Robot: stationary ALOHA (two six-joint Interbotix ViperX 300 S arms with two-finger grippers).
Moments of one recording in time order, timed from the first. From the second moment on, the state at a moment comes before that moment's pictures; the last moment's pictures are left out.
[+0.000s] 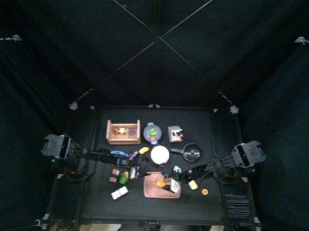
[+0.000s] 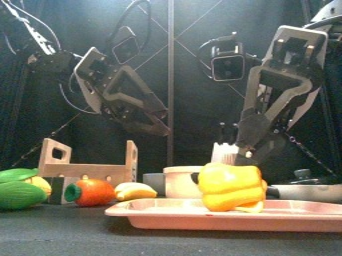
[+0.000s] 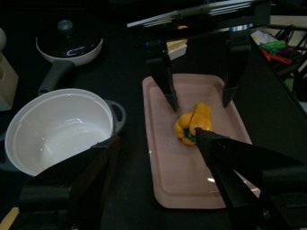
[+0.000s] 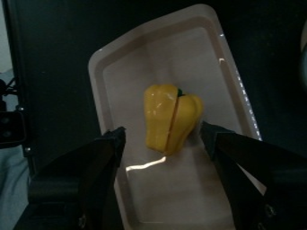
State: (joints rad) left arm -0.03 0.00 0.85 0.15 -0.48 -0.15; right arm 0.22 0.03 0.77 -0.85 0.01 1.44
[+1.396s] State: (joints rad) left arm -0.03 -0.01 0.90 0.13 -0.48 -0.16; right arm 0.30 0.12 0.67 -0.98 0.35 1.44
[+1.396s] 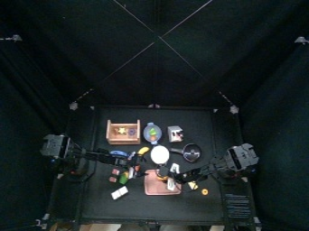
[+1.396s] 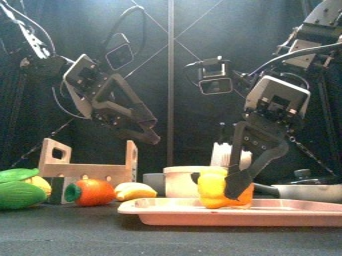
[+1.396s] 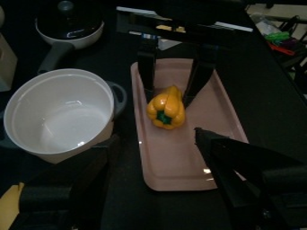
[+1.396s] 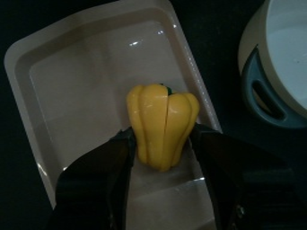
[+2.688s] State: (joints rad) left arm -0.02 -0.01 0.90 0.13 -0.48 -0.16; right arm 0.34 0.16 0.67 -1.02 0.35 1.44
